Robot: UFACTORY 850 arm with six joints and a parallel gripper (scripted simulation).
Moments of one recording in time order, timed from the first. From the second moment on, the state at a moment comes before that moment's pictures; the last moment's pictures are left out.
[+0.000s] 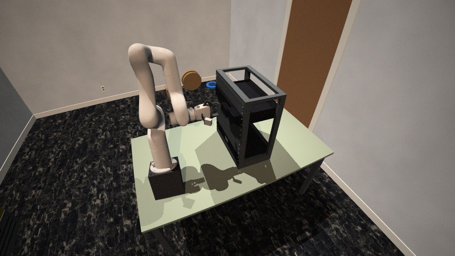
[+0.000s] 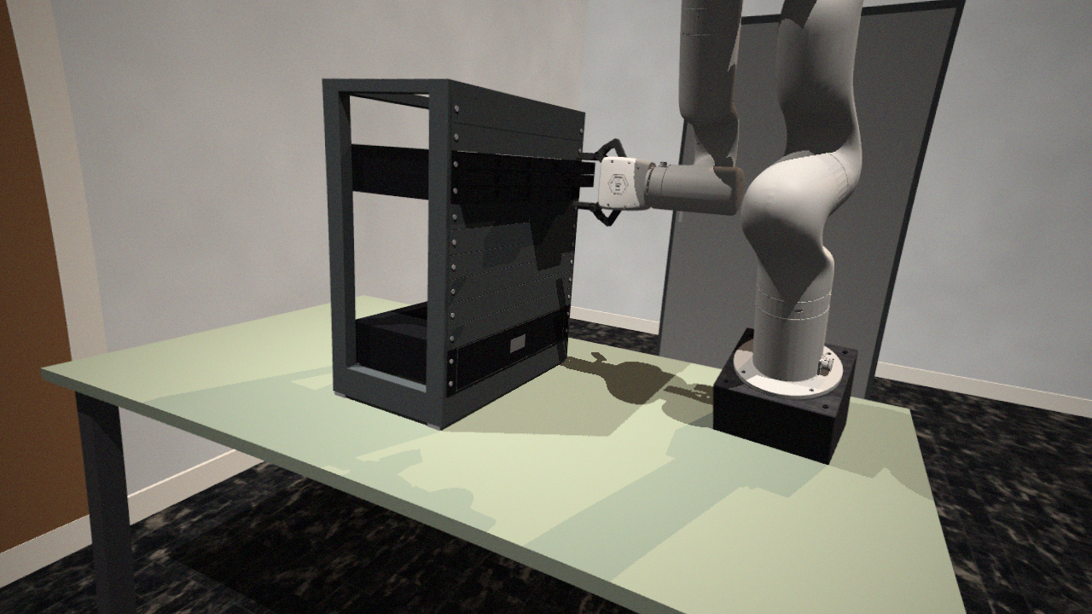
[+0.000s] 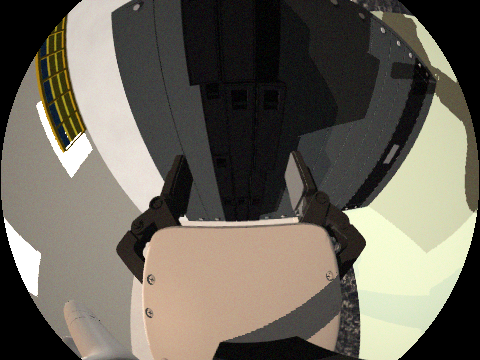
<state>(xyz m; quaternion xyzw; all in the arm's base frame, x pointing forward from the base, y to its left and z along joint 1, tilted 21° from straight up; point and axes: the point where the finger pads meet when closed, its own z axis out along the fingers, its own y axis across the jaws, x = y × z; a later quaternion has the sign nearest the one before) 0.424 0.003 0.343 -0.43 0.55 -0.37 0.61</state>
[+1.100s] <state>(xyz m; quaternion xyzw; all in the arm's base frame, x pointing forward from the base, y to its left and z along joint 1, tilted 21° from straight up) 0.425 0.003 0.343 -0.43 0.55 -0.37 0.61</state>
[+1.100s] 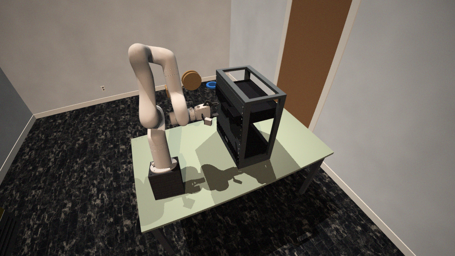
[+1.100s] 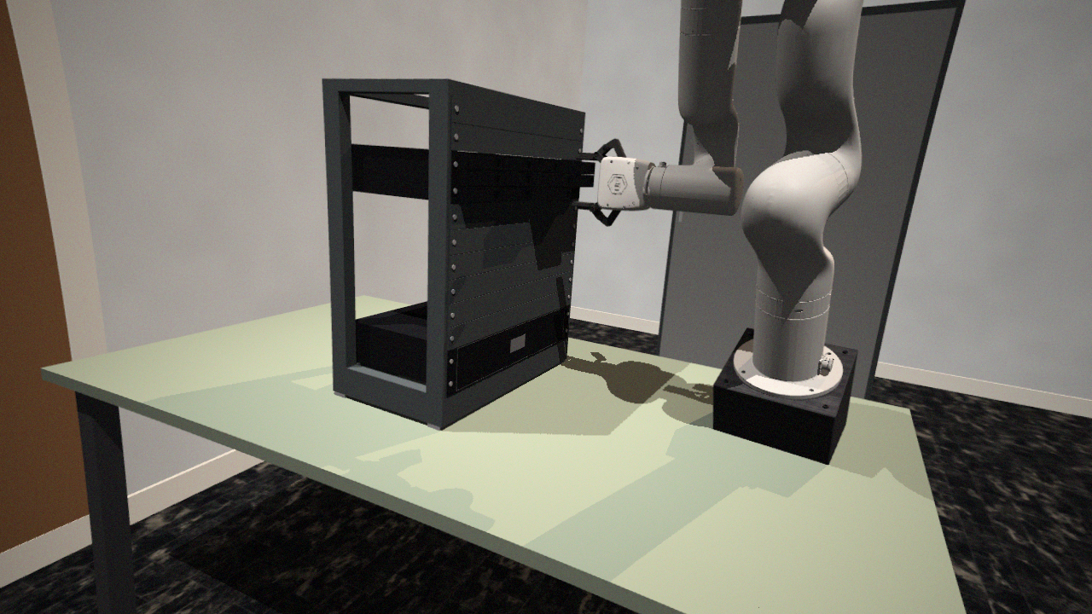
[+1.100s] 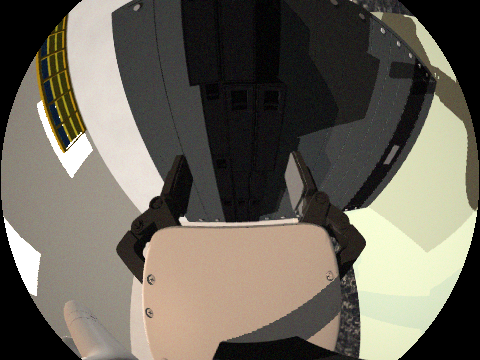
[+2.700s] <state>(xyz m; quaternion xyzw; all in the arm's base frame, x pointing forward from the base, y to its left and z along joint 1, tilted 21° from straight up) 0.425 0.003 0.343 -0.43 0.55 -0.37 0.61</state>
